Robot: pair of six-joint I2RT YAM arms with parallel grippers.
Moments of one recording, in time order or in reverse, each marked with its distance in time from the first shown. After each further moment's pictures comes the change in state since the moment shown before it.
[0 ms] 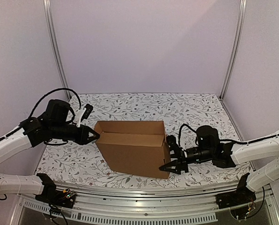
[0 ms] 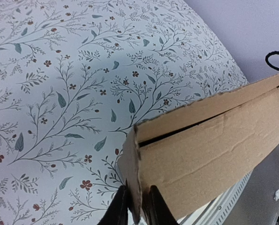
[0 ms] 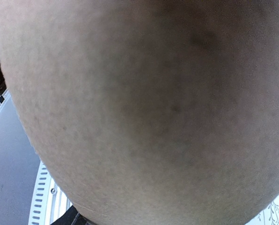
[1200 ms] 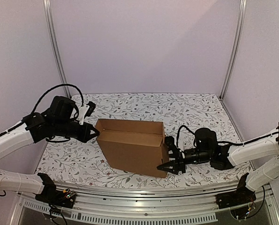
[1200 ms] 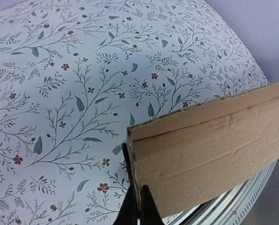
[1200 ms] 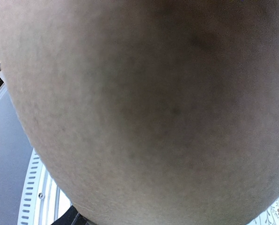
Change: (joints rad) left arm -0.055 0.075 0.074 -0.046 -0.146 0.024; right arm 0.018 0.068 -0.019 0.115 0.058 0.009
